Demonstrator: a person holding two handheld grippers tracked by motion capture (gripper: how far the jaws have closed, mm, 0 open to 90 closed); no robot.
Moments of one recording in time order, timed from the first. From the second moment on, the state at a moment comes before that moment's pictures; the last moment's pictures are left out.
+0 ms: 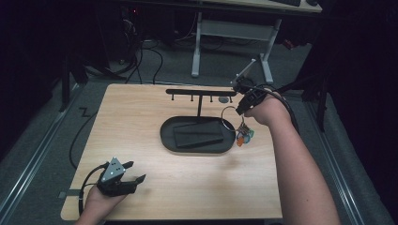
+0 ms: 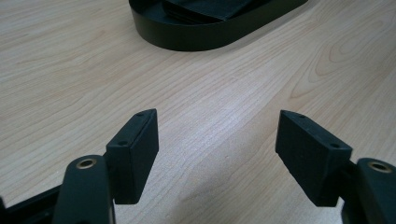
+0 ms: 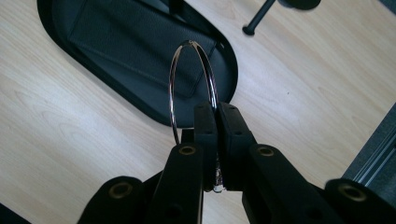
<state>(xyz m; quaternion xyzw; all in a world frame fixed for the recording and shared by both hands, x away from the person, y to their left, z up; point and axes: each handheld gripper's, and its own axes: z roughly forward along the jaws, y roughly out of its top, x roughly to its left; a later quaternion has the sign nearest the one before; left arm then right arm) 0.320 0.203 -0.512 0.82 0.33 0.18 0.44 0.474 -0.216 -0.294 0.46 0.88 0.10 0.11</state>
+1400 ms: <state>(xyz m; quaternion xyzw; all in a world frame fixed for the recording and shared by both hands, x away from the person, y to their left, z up) 0.319 0.203 -0.515 0.82 0.33 0.18 0.44 0.518 -0.226 -0.318 0.49 0.85 0.12 0.13</state>
